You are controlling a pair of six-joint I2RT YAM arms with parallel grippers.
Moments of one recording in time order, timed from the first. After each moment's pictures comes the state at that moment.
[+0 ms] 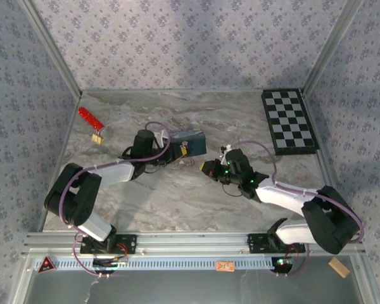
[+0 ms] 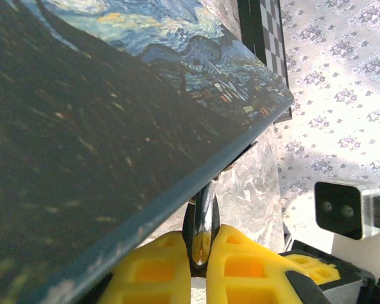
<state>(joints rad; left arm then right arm) -0.50 1.56 0.72 0.34 0.58 -0.95 0.68 1.31 0.50 0.31 -0.27 1.08</state>
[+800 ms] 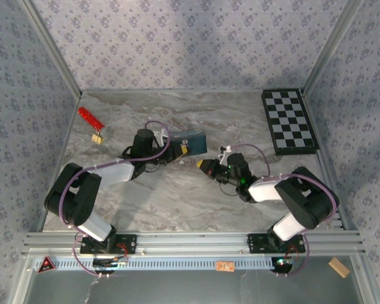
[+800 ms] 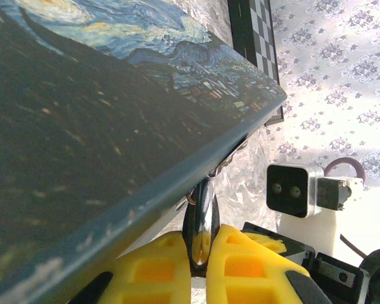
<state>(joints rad) -0.50 1.56 0.72 0.36 0.59 -0.96 0.64 1.54 0.40 0.82 -0.31 1.13</state>
